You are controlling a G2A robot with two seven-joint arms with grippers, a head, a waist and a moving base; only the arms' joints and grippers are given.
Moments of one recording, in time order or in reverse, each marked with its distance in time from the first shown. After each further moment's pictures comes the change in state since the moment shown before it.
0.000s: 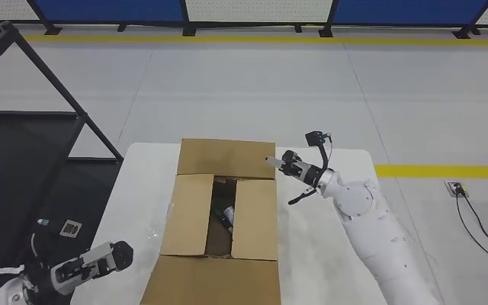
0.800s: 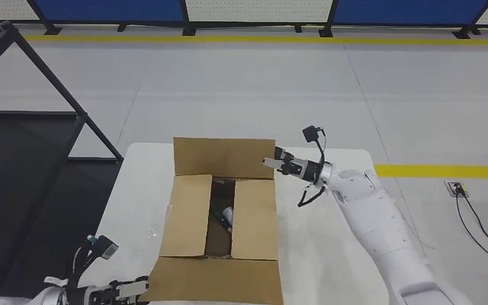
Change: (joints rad) left arm 0.028 0.039 0.125 -0.027 0.097 0.008 -0.102; right arm 0.147 -0.023 -0.052 0.242 0.315 -0.369 0.248
